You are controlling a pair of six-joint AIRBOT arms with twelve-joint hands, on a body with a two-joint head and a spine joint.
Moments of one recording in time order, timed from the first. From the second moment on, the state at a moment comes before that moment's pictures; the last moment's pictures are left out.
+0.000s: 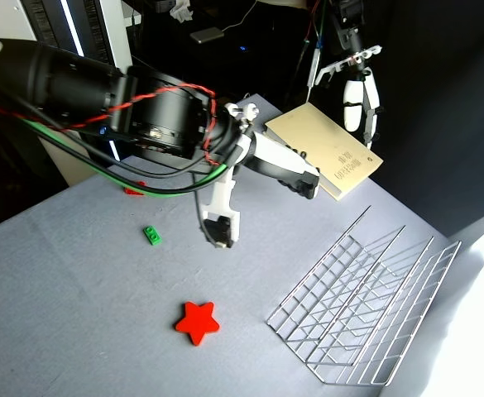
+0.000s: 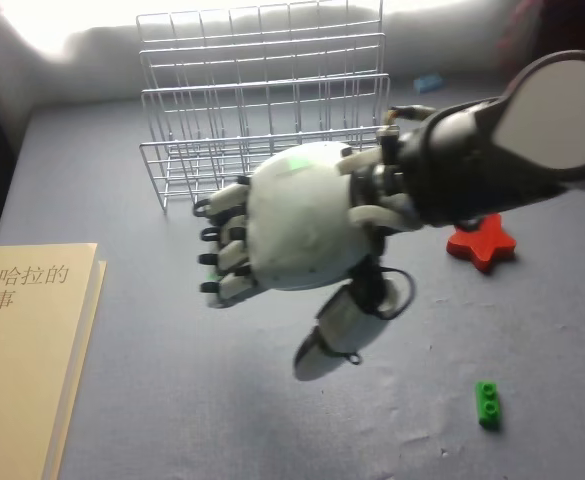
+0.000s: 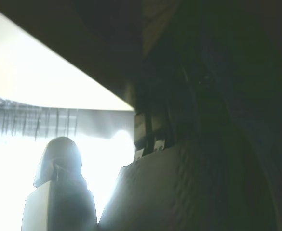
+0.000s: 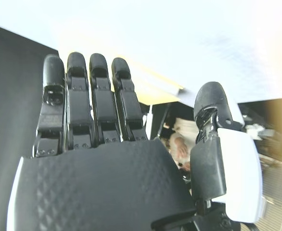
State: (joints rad) left arm 1.41 -0.85 1.25 -0.50 -0.68 -0.11; right arm -0.13 -1.38 1.22 -2.37 0.39 0.70
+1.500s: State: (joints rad) left arm 1.35 -0.99 1.38 -0.49 -0.64 -0.01; right arm -0.03 -1.14 1.17 -2.81 0.60 1.10
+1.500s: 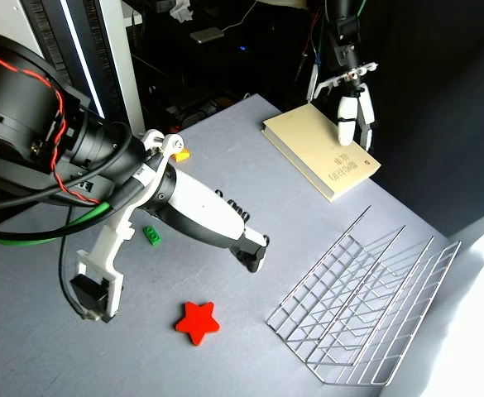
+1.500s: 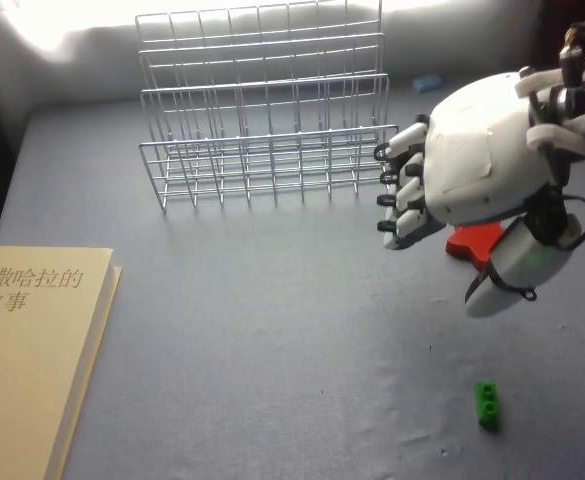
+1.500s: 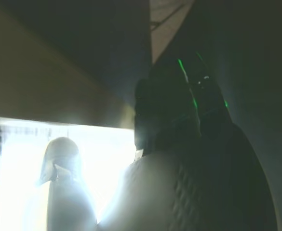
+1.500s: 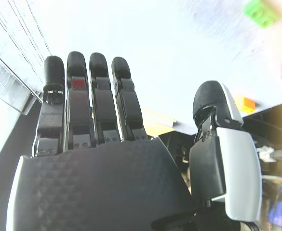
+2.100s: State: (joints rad) left arm 1.33 -1.00 1.39 -0.48 -0.64 -0.01; right arm -0.03 -1.11 1.14 -2.87 0.55 1.23
